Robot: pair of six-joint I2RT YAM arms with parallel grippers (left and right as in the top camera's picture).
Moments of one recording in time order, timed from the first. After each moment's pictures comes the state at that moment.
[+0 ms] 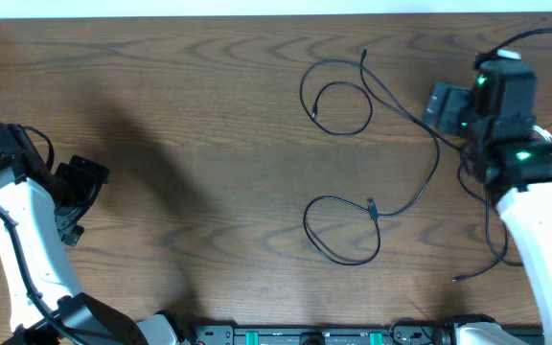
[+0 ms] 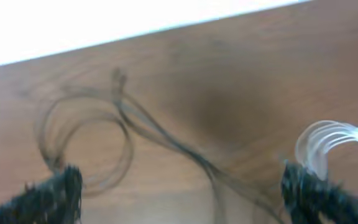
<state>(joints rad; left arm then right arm) 0.59 1.45 1.21 -1.14 0.10 -0.61 0.10 1.33 1.11 -0.42 0.11 0.27</state>
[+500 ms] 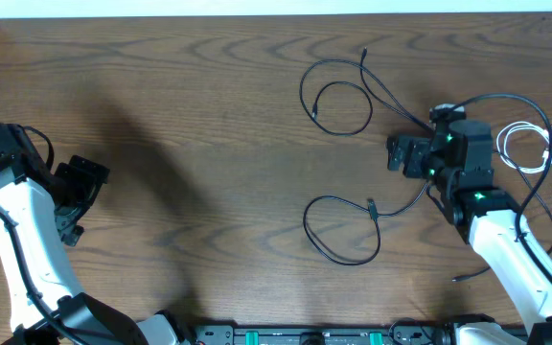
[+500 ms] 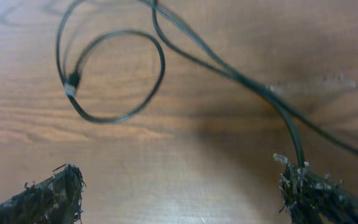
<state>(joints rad) 0.59 1.45 1.21 -1.14 0.10 -0.61 0.10 1.33 0.67 -0.06 -0.12 0.26</state>
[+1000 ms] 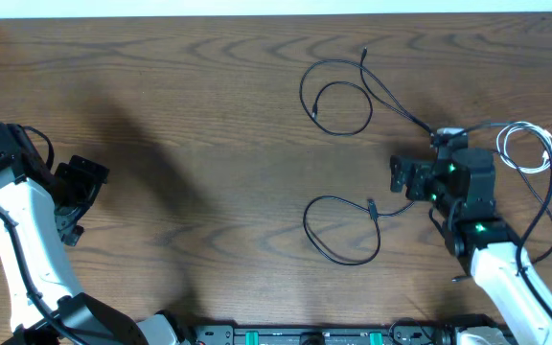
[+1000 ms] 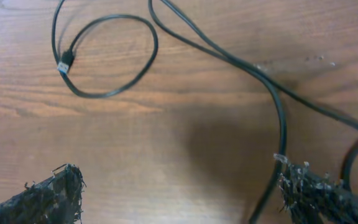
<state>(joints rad) 0.59 1.45 1.21 -1.14 0.10 -0.61 0.10 1.17 0.48 0.02 -0.09 0.21</state>
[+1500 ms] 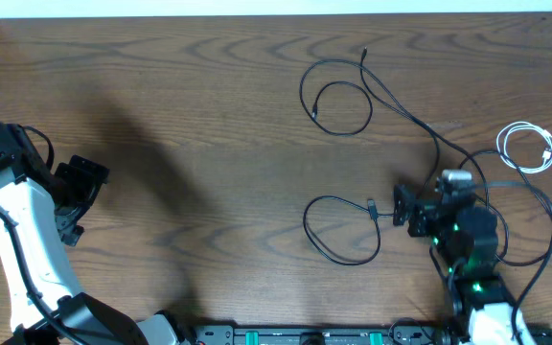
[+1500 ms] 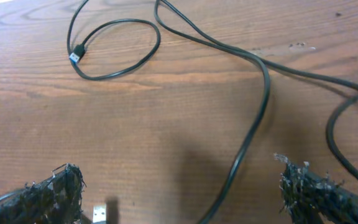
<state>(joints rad) 0.59 1.45 1.21 -1.14 0.10 -0.61 0.10 0.83 0.10 0.25 -0.08 0.20</state>
